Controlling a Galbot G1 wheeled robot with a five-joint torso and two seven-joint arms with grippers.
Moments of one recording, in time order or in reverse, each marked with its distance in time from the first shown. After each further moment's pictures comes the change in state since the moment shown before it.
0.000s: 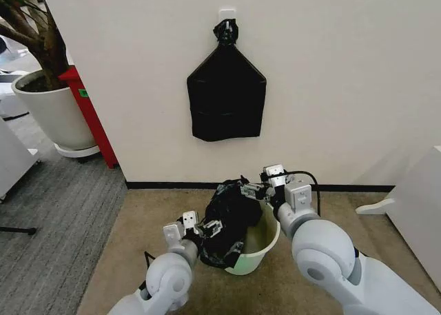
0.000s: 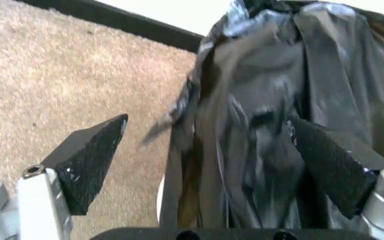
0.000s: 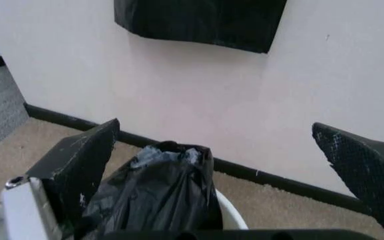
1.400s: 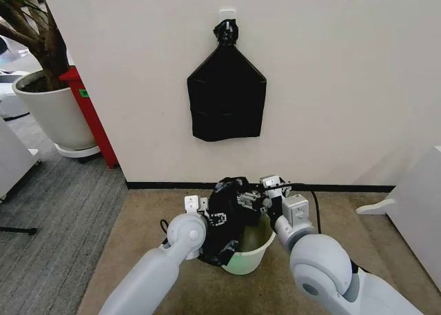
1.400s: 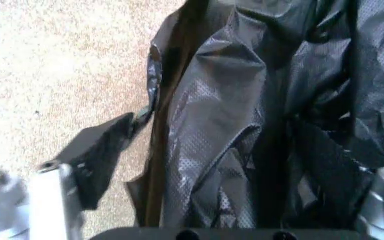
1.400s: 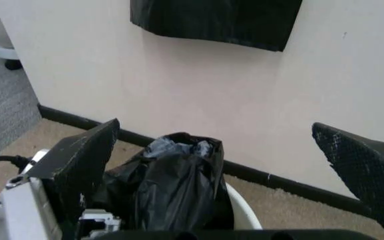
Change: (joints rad) left arm -0.256 -0.090 0.061 0.242 -0.202 0.338 -0.170; right arm -0.077 0.013 -0.001 -0.013 -0.117 0.076 -0.089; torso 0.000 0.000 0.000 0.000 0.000
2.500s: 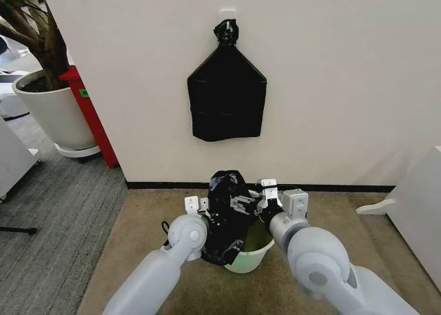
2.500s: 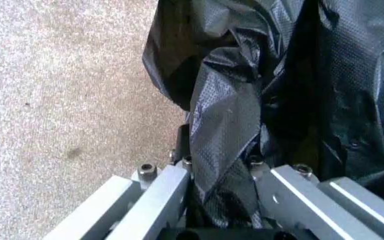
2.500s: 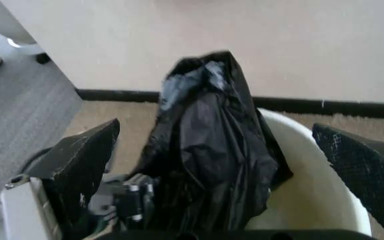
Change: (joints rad) left arm 0.040 -0.009 -0.023 -0.052 0.041 -0.042 0.006; right arm 0.070 0.031 -0.015 -0.032 0.482 0.008 0.229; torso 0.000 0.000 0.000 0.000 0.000
